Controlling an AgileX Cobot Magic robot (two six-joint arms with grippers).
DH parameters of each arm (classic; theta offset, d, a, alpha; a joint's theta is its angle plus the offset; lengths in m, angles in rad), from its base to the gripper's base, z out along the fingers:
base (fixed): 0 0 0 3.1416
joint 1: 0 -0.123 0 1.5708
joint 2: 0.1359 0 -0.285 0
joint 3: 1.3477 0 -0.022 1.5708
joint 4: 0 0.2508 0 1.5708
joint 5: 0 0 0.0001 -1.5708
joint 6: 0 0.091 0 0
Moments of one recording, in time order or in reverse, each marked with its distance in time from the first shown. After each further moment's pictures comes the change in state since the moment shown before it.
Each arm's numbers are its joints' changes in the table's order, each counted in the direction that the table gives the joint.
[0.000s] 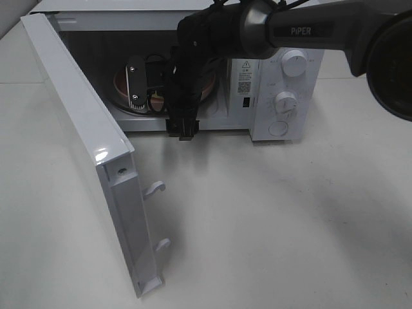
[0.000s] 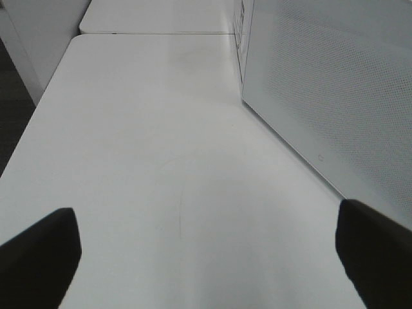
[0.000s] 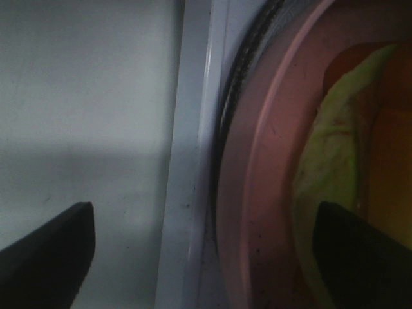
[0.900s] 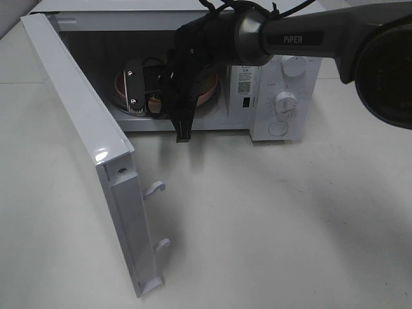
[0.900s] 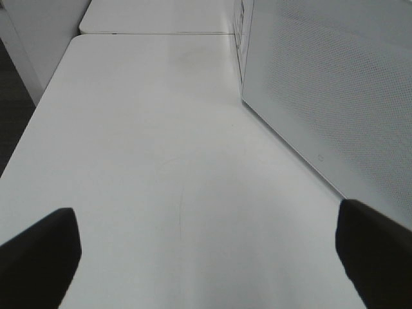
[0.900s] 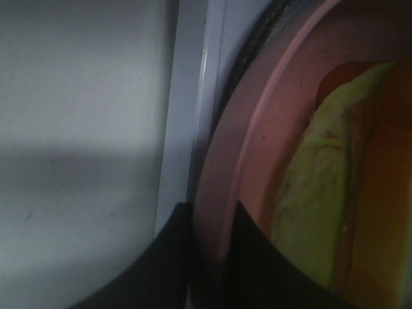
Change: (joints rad) left arm 0.000 0.000 0.000 0.001 0.000 0.000; right arm 0.001 0.031 -0.015 -0.004 0.029 -0.006
